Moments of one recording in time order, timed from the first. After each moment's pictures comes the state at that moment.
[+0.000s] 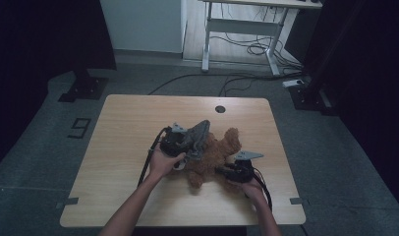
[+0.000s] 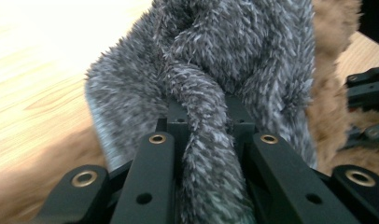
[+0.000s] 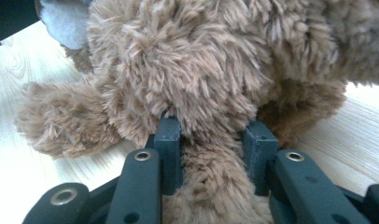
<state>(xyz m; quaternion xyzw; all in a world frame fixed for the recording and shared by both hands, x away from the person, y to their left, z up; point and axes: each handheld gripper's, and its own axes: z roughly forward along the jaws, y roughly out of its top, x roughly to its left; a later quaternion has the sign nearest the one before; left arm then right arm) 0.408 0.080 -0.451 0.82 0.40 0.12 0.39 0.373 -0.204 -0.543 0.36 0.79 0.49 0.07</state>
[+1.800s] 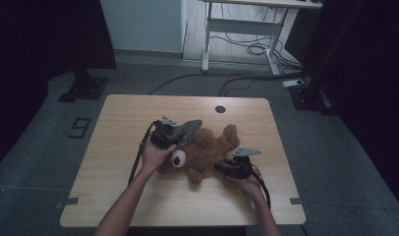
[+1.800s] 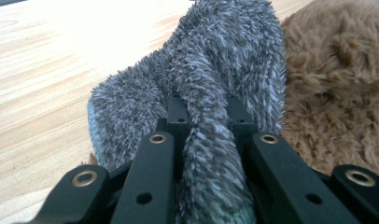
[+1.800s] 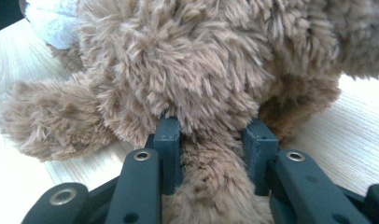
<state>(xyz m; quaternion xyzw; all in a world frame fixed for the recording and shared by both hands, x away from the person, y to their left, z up) 0.431 0.106 -0.452 0.80 0.44 0.15 0.38 0.386 -0.200 -0.543 0.37 0.79 0.48 0.08</state>
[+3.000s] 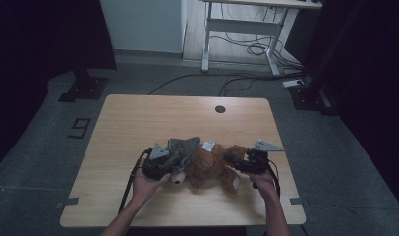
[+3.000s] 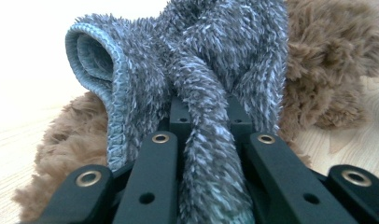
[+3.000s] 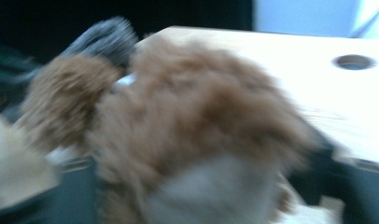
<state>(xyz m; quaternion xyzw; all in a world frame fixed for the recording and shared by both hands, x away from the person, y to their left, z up) 0.337 0.120 -0.473 0.80 0.39 0.15 0.44 0.371 -0.233 -0.489 0.36 0.73 0.56 0.12</state>
